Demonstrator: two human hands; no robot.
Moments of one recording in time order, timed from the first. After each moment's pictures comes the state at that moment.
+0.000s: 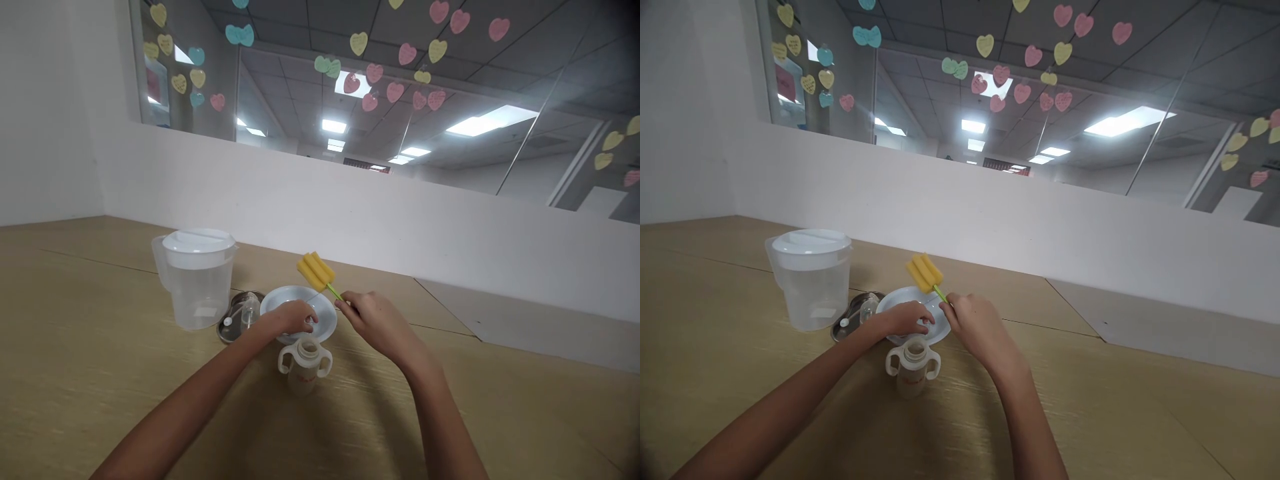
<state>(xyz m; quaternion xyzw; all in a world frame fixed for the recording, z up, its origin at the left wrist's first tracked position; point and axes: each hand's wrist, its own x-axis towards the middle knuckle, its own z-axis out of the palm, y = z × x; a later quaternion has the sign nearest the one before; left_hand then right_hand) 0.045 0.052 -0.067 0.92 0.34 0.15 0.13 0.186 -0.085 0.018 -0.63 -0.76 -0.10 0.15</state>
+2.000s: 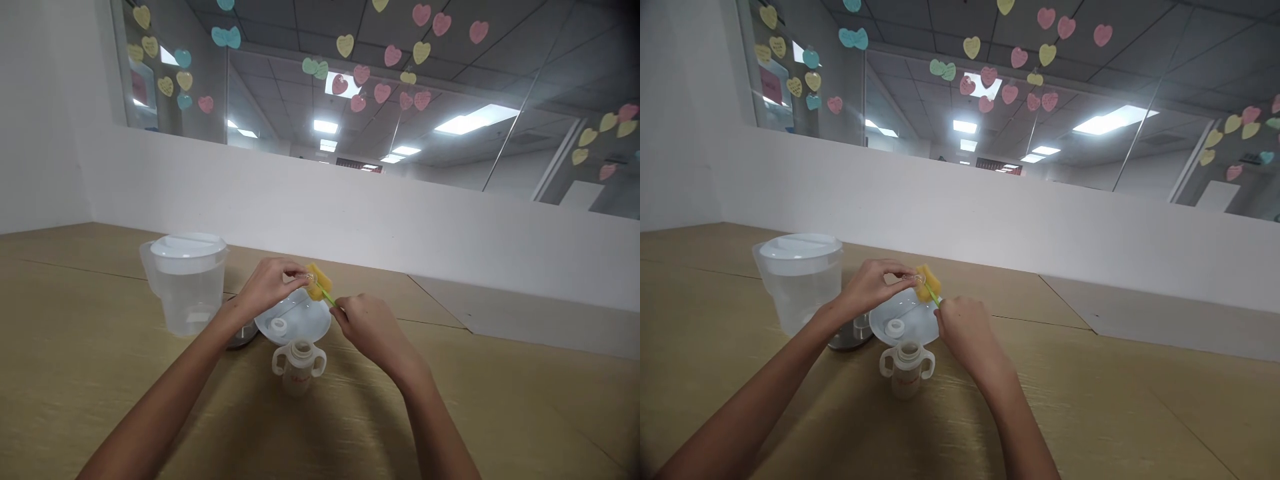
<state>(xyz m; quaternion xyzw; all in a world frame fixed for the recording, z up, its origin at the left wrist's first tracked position) 0.011 0.014 0.018 0.86 0.27 0.42 0.09 0.172 -0.097 0.026 -0.68 -0.71 -0.15 0.06</state>
